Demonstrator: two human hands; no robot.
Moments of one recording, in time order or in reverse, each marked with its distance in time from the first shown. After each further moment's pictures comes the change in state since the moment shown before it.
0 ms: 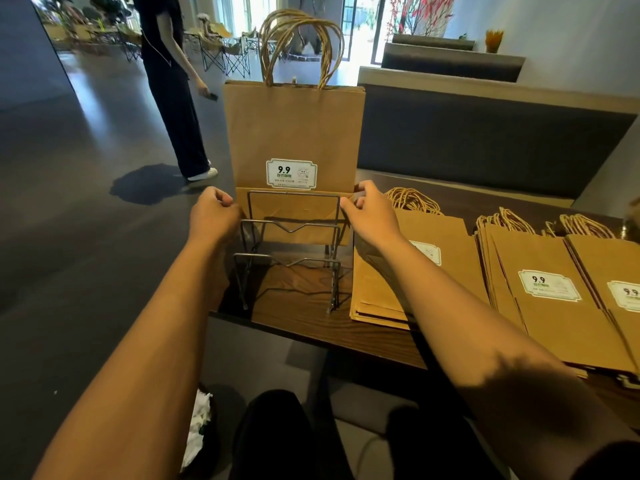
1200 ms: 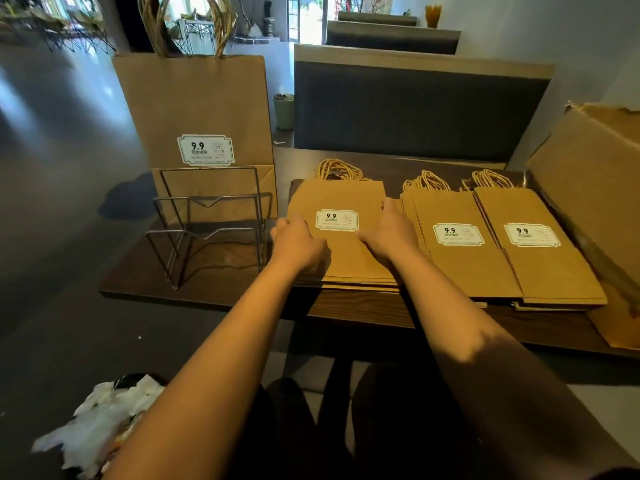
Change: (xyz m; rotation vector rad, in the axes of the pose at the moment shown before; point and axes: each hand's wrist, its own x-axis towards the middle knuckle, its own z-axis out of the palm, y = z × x) left_hand -0.150 0.064 0.183 0.356 -0.454 0.182; right_hand -0.079 0.122 -0.104 -0.328 -0.019 0.390
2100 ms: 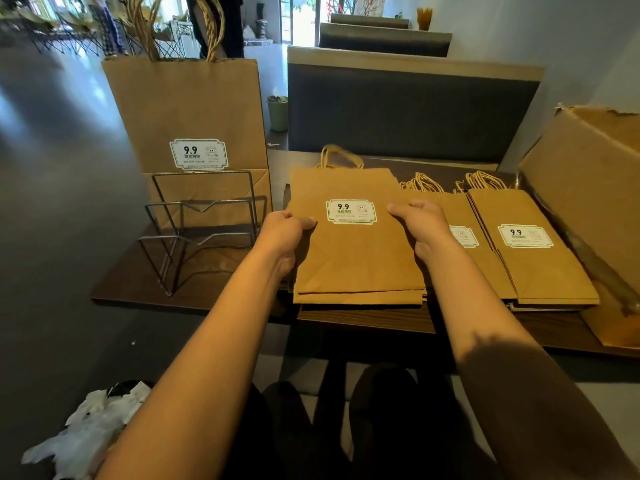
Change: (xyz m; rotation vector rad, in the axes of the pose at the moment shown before) left_hand -0.020 0.027 -0.035 -1.008 -0.109 -0.309; right_hand -0.015 0.010 -0.064 0.939 -0.009 0.330
